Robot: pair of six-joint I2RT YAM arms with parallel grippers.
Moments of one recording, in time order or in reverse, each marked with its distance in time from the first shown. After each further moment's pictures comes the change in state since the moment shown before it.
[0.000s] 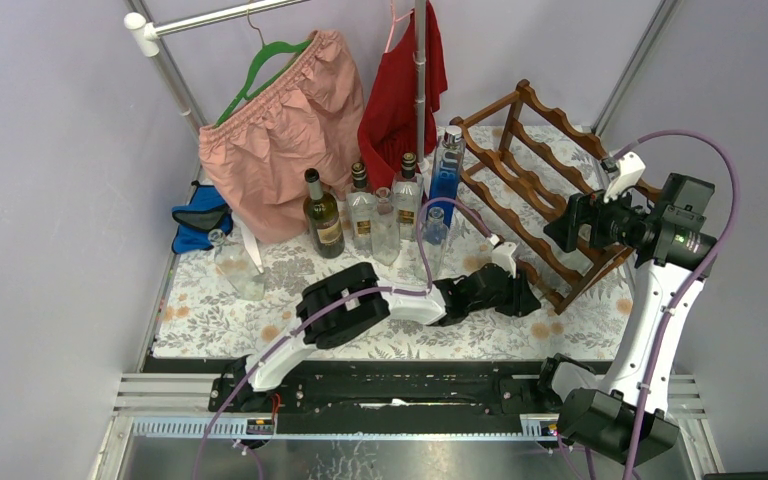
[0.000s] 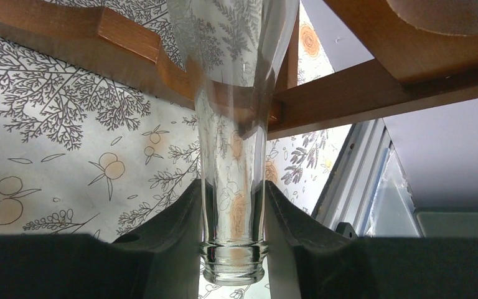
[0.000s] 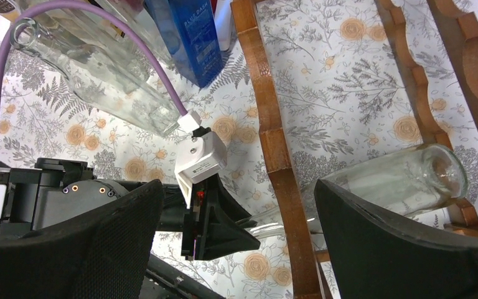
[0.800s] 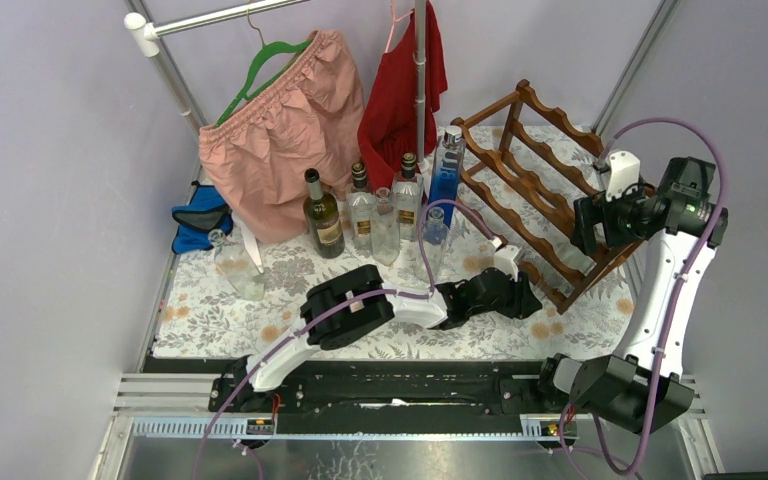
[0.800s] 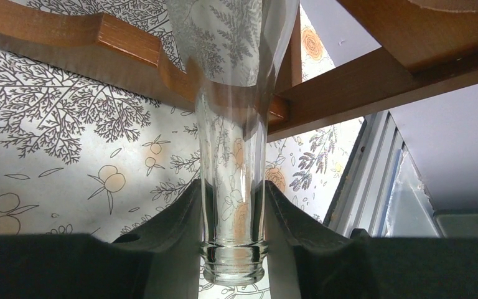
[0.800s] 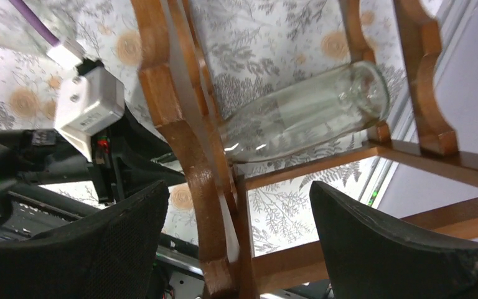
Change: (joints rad) left arm -0.014 0.032 0.001 0.061 -0.043 0.055; right arm 0.000 0.163 0.162 -0.182 0.311 -0.244
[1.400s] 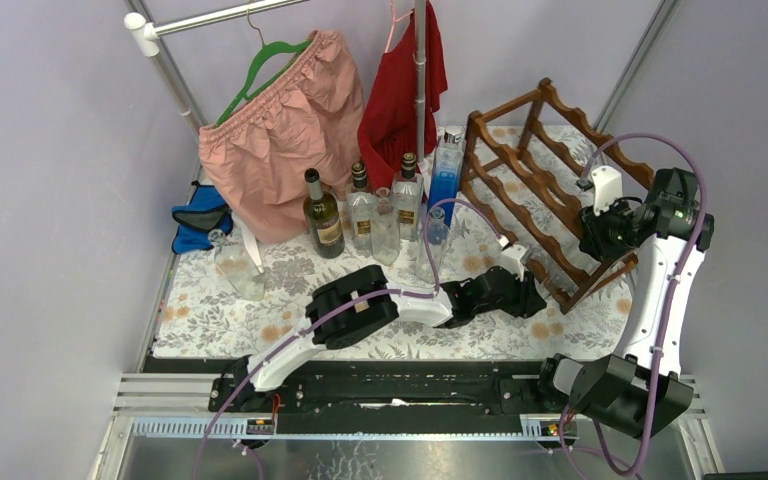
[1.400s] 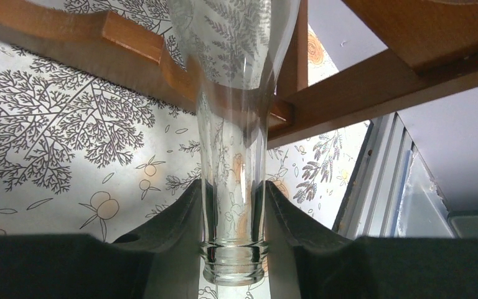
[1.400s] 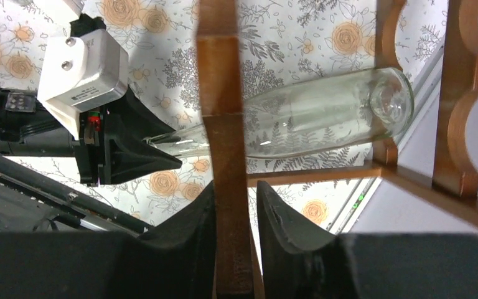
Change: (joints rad) left arm 0.001 0.043 0.070 -0.019 0.006 0.052; right arm 0.007 -0.021 -0.143 0.029 0.044 -0.154
